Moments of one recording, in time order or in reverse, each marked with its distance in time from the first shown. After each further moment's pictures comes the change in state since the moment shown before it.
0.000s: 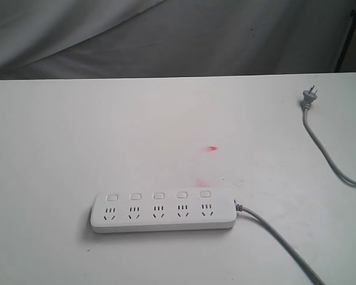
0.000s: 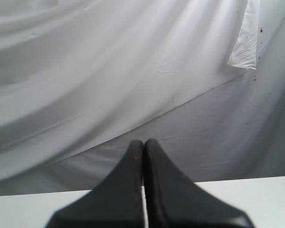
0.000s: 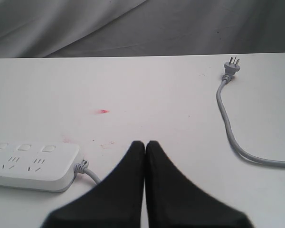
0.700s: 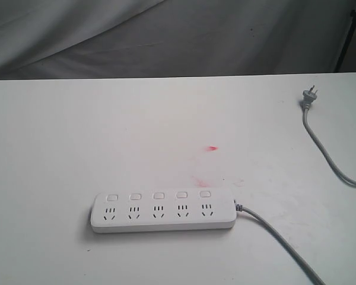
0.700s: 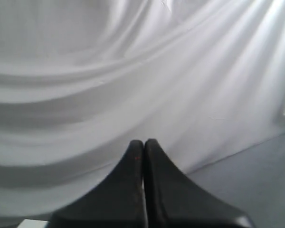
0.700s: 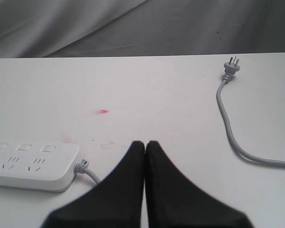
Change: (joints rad) left arm 0.204 -0.209 0.002 0.008 0.006 0.000; right arm 0.000 0.000 0.000 0.000 0.000 0.000
